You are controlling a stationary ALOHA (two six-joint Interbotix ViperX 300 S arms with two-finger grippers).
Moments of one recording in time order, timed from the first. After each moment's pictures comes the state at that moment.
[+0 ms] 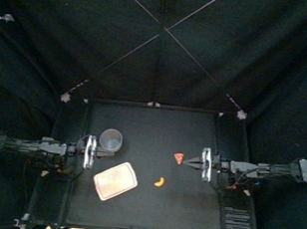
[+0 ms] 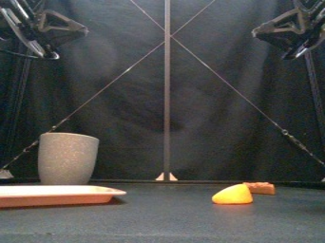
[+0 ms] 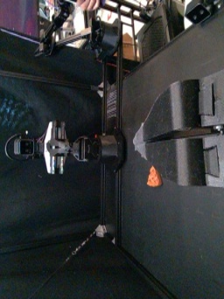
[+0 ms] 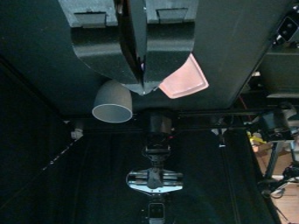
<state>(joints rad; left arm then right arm) 0.00 -0.96 1.19 0.00 -0.29 0.00 0.00 -0.97 1.17 0.00 -0.30 0.00</state>
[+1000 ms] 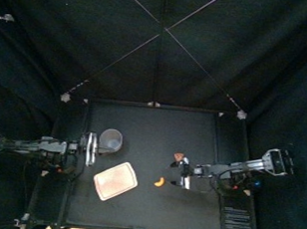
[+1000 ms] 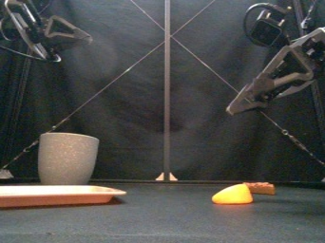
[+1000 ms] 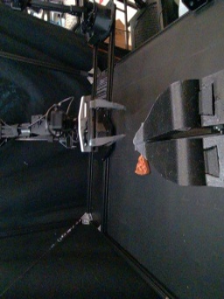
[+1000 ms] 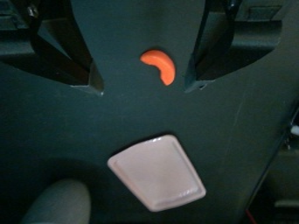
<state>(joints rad) 0.09 -0.96 1.15 -0.01 -0.18 0.00 0.12 -0.33 1.05 0.02 -0.27 0.02</state>
